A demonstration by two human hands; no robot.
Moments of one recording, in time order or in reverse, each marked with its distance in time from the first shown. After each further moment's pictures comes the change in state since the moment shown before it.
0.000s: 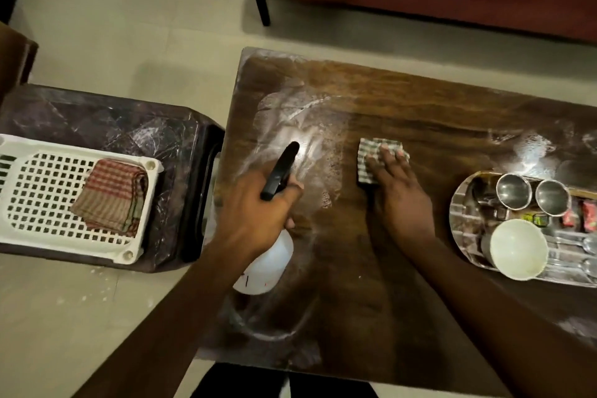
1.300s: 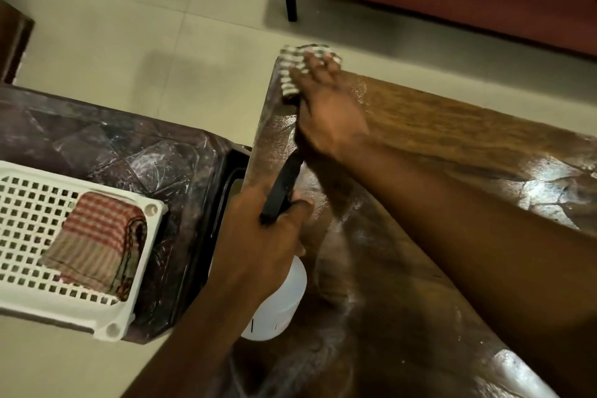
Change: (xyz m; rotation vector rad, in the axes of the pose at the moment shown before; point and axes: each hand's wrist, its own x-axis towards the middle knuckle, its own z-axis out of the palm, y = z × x) left_hand 0.069 -0.012 -0.033 -0.142 0.121 -0.032; right_hand 0.232 -0.172 0.011 -0.020 -0.060 -0.314
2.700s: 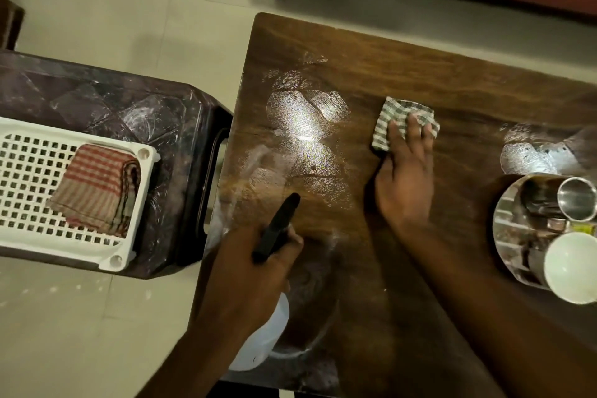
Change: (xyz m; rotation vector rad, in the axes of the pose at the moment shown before) left_hand -0.105 -0.064 0.005 0.039 -0.091 -0.176; right_hand -0.216 0.067 0.046 0.223 0.359 0.480
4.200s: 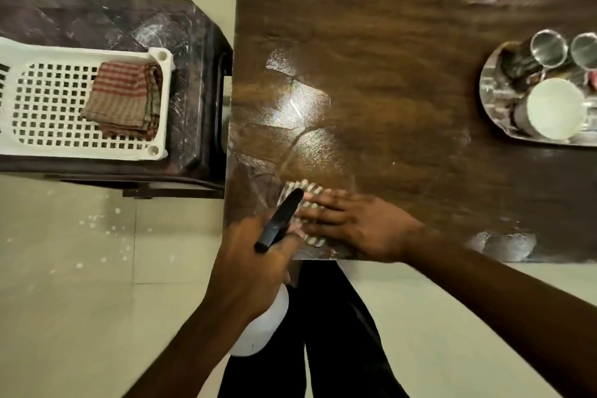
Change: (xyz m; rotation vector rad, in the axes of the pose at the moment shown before) left_hand -0.127 -0.098 -0.045 0.182 -0.139 0.078; right_hand -0.237 0.019 0.011 -0.348 -0.568 -1.133
